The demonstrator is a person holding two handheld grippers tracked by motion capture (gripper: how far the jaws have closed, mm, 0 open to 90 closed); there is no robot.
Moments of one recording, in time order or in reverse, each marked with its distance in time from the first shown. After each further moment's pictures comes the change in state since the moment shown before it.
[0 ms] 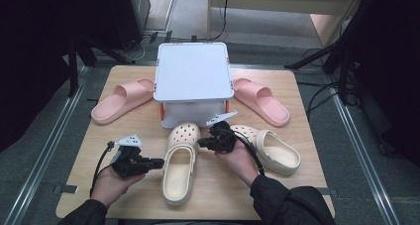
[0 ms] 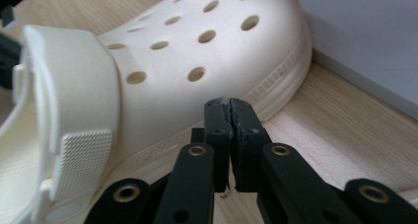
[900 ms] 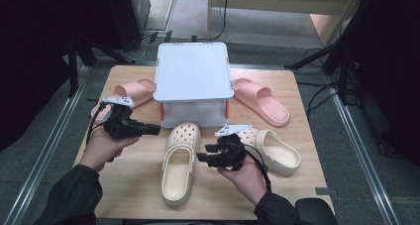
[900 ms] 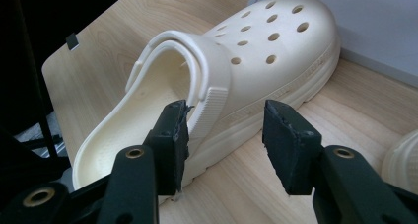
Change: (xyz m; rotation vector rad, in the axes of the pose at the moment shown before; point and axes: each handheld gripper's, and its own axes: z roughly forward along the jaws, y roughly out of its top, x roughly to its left) left arm 0.028 0.091 -0.038 -0.054 -0.099 0.055; right arm 0.049 -0.021 -0.053 -0.104 0.015 0.048
